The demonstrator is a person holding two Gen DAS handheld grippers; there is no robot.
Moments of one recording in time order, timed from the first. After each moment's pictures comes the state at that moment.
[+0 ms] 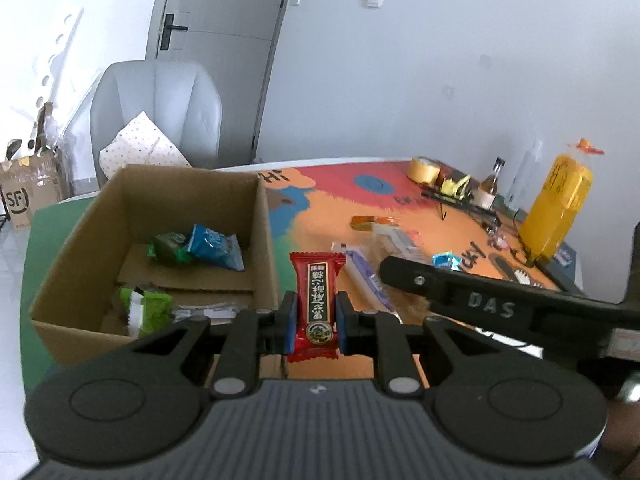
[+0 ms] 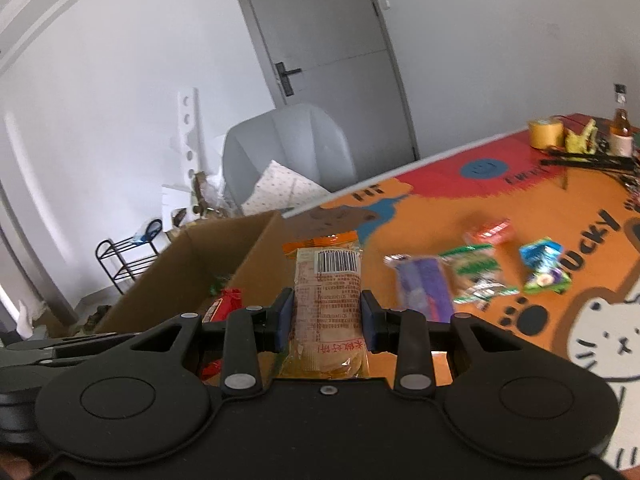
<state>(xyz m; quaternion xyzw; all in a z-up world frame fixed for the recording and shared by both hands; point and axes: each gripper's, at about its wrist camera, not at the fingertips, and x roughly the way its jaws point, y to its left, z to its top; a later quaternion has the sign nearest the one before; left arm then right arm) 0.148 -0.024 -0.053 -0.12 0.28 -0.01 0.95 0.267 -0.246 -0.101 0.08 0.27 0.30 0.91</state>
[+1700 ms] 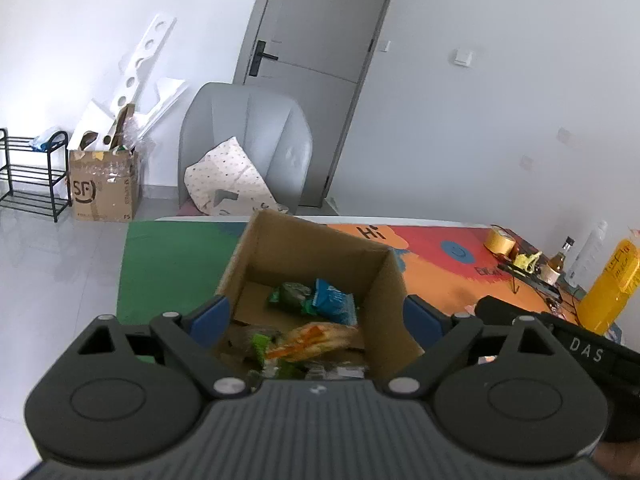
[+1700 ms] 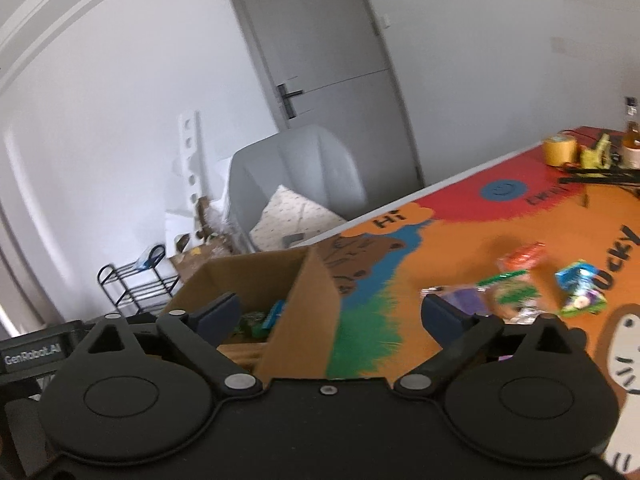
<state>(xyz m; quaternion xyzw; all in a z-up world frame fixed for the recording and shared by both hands) 0.133 0.054 -0.037 -0.16 0.23 0.10 0.95 0.270 -0.218 -0.088 0.11 0.24 0.29 0.92</state>
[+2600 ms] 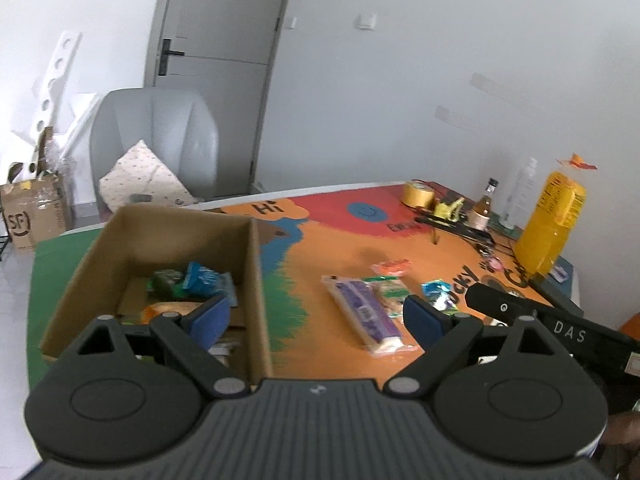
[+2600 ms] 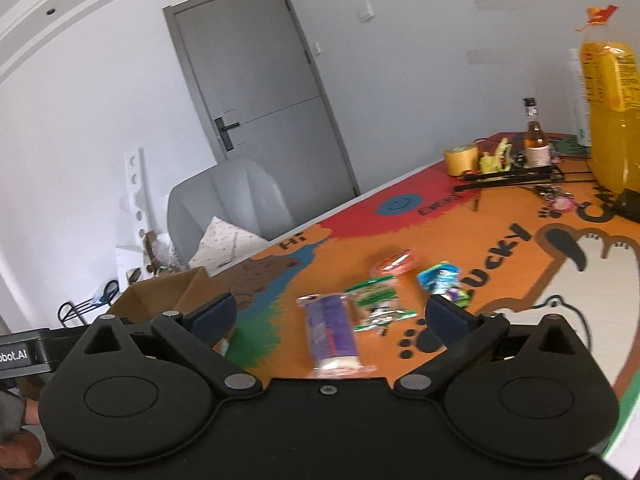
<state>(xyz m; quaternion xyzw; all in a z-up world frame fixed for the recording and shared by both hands) 0.149 -0.039 -0.034 -0.10 0.25 -0.01 0.96 0.264 -0.322 -0.104 0.14 0.22 0.21 0.94</state>
